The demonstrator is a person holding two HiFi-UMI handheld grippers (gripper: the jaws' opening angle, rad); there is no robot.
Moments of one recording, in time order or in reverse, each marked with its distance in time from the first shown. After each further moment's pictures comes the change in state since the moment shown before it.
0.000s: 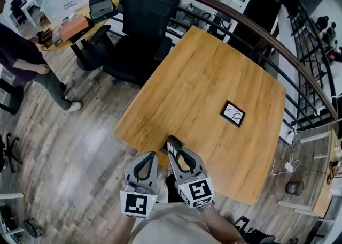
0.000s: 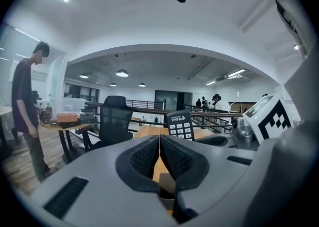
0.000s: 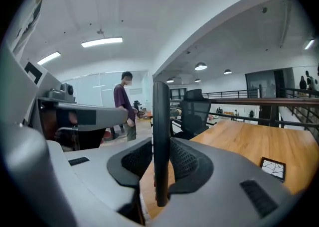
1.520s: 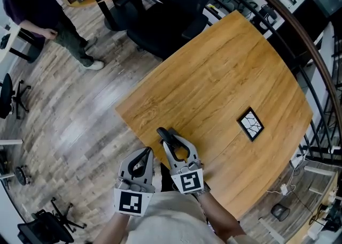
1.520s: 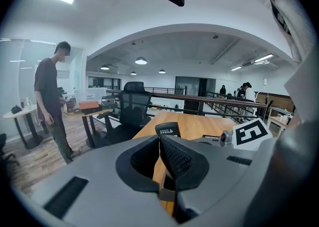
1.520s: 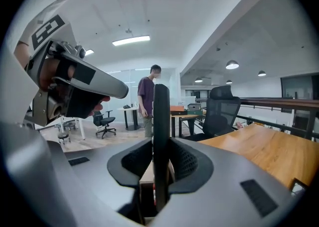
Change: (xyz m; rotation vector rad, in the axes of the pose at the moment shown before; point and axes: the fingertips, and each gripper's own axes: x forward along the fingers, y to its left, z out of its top) left arm 0.056 0.012 -0.067 -0.033 0.161 0.284; right arm 0.083 -0.042 -0.077 -0.251 -0.019 0.339
